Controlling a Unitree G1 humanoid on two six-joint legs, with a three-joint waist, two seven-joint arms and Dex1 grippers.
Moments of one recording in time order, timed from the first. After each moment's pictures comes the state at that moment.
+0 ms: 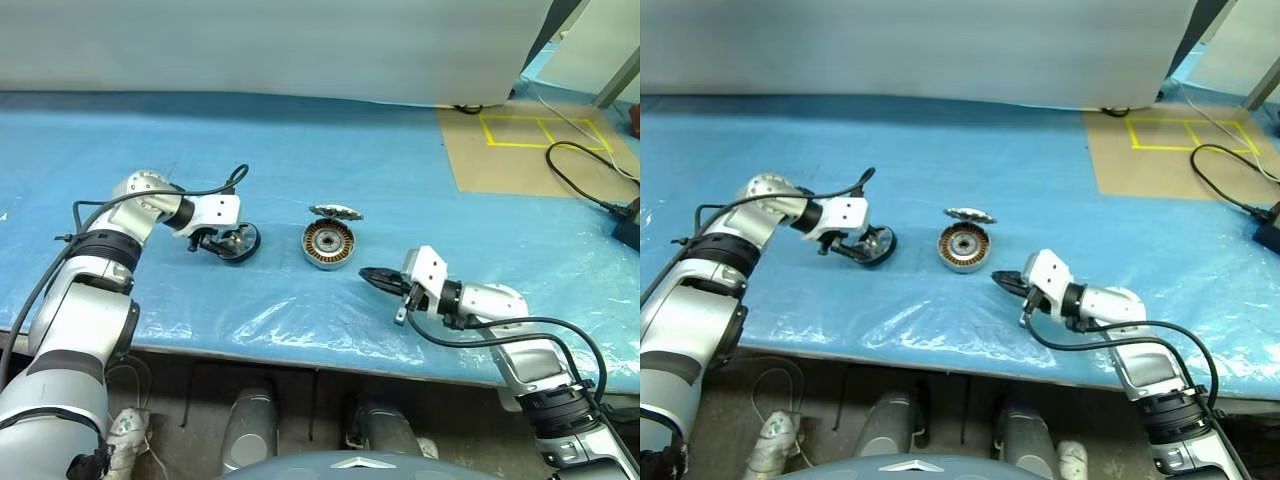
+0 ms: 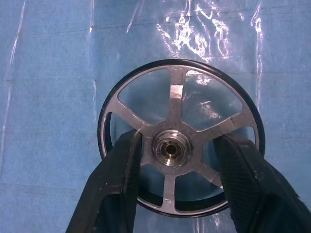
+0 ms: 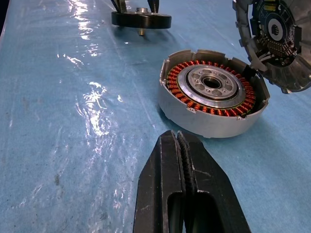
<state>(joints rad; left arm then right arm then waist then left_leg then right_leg) -1.01 0.63 -0.31 1.00 0.25 -0.36 -1.38 -0.14 -0.56 0.14 -0.15 0.17 0.13 0.88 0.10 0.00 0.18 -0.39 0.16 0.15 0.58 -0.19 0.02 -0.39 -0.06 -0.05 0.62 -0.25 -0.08</state>
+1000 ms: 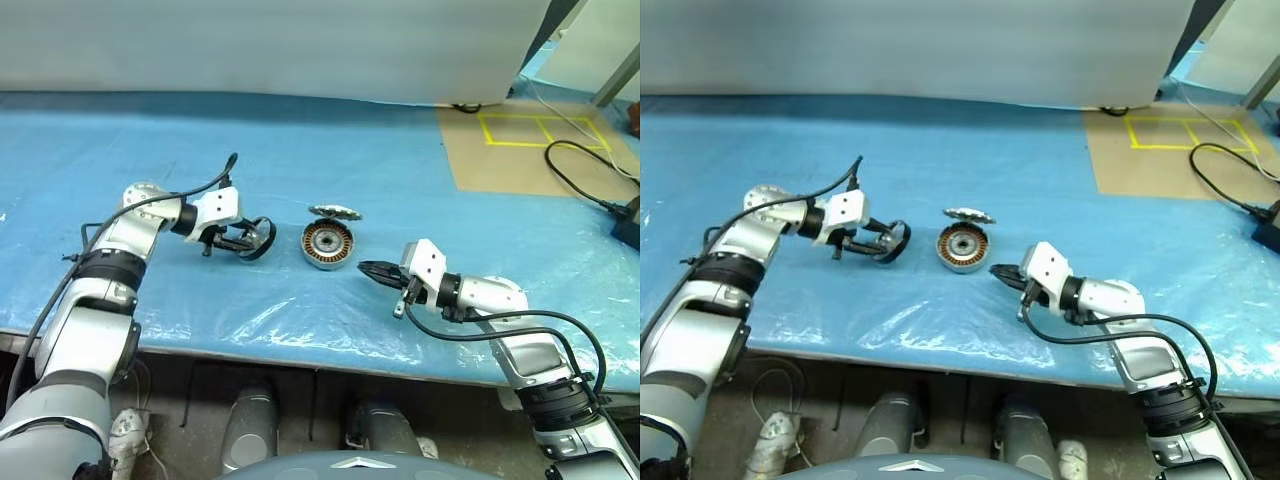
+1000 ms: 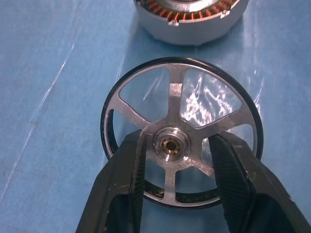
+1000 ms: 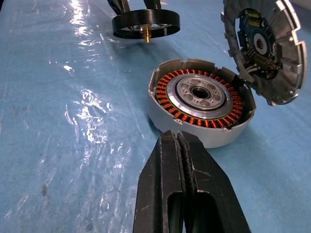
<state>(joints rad) -0.84 0.60 -0.18 0.76 0.04 -0.18 -1.38 -0.19 -0.56 0.14 -0.16 0.18 0.16 0.87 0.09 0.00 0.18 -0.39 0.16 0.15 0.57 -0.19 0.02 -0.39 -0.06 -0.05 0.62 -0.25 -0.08</state>
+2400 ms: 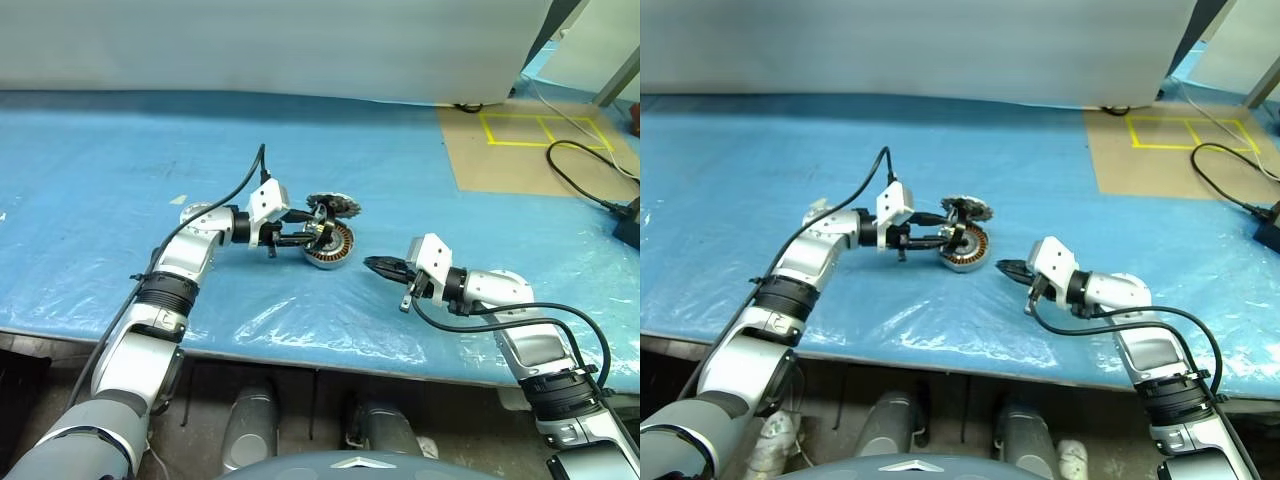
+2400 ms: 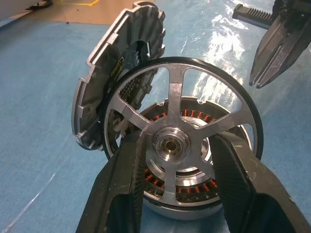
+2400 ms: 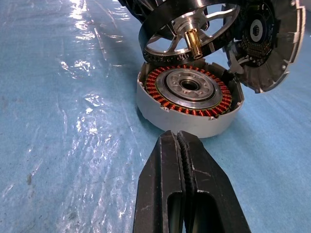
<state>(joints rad) -0.75 0.36 -0.16 0.55 -0.13 -0.02 -1.18 -0.21 -0.58 0.12 -0.09 0.18 0.11 0.91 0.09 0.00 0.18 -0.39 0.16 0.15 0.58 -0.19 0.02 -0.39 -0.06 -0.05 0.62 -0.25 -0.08</state>
